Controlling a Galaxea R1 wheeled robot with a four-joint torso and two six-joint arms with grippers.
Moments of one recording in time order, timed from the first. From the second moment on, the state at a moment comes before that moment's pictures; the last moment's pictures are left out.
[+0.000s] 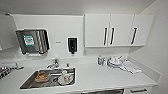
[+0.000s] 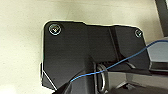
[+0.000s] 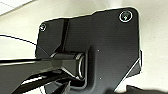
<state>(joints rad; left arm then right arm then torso) 1.53 2.86 -2.49 -0.01 -0.08 -0.04 -1.51 2.73 -2.31 0.13 -0.07 -0.16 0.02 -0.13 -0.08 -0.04</state>
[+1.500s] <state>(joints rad) 1.56 2.29 -1.75 -0.01 -0.22 -0.04 -1.43 2.11 -1.35 0.14 -0.08 -0.15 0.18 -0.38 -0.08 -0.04</state>
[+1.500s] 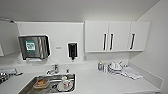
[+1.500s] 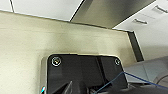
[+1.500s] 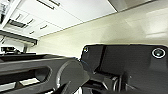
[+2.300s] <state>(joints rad) 1.56 2.30 -1.77 -0.01 -0.25 -0.04 -1.35 2.04 -1.35 0.19 -0.08 -0.11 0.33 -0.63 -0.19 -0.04</state>
